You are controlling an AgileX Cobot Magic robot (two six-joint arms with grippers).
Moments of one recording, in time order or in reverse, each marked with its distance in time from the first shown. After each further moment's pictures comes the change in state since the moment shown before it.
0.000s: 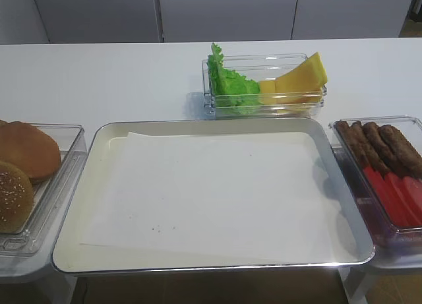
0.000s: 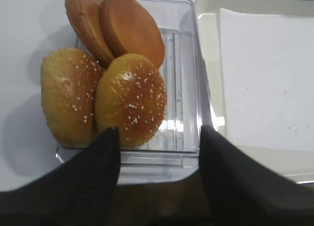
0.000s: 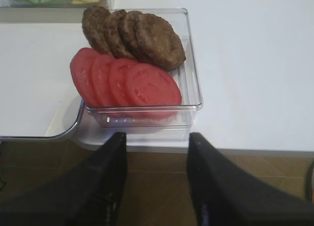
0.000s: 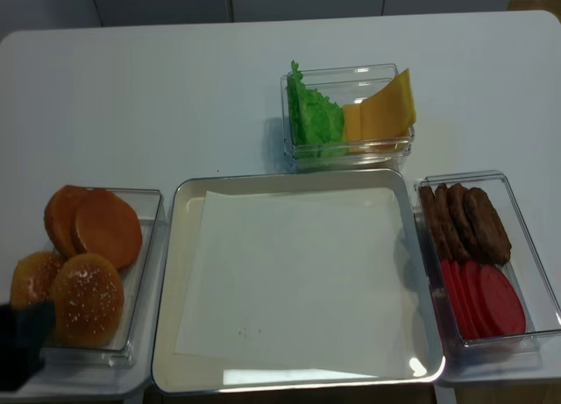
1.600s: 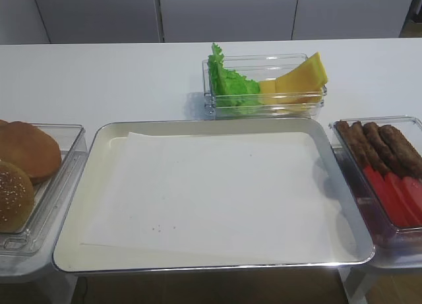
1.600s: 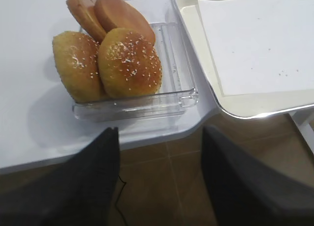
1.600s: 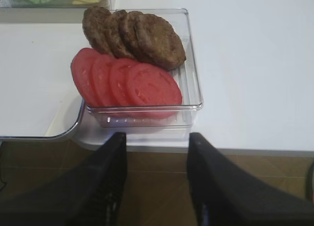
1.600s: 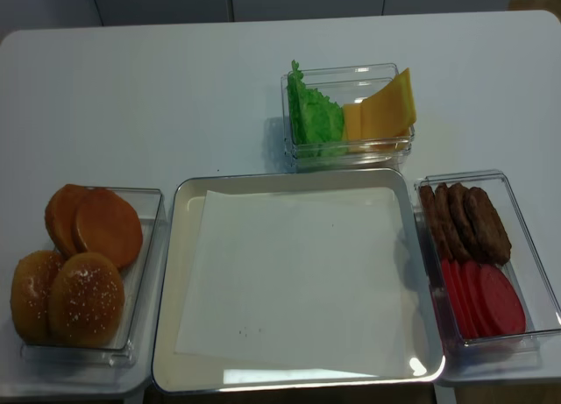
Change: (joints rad) left arm 0.000 -0.614 0.132 0.018 0.259 0.134; right arm 0.000 0.000 0.000 0.000 0.000 0.002
